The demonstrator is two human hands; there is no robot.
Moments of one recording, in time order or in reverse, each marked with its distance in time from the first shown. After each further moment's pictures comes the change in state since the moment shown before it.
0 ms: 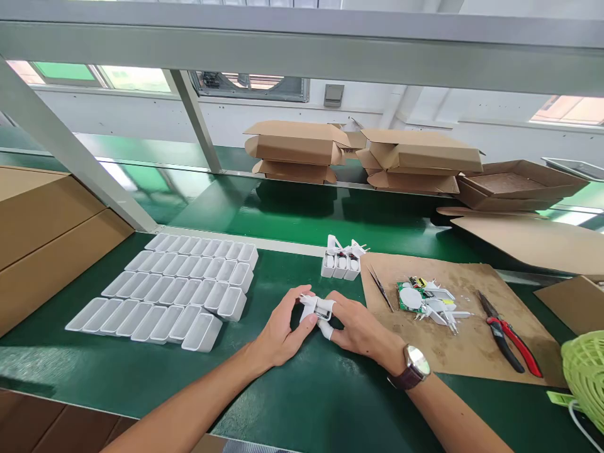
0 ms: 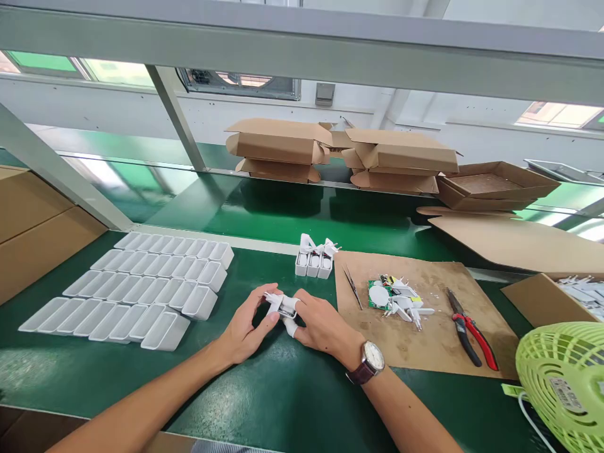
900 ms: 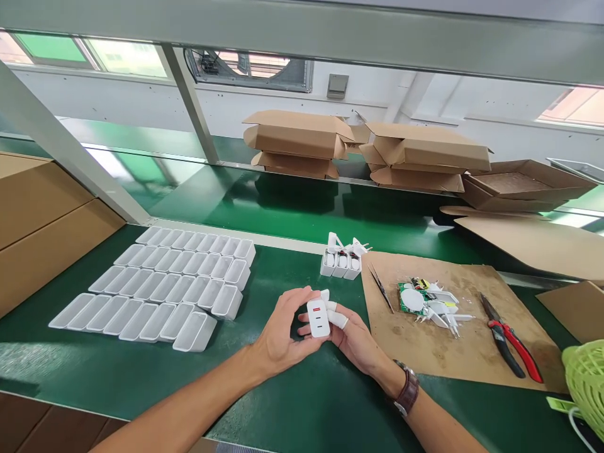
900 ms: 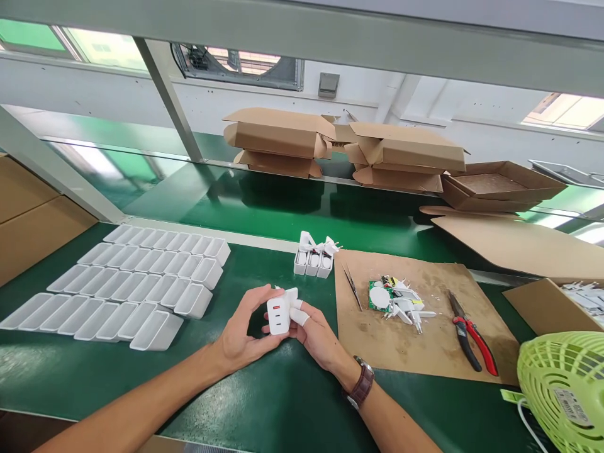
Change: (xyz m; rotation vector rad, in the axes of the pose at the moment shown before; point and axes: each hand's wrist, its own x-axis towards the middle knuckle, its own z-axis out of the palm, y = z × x) left_hand 0.004 0.006 0.011 0.144 0.192 0.410; right_hand -0.002 -0.025 0.024 1.640 0.106 0.697
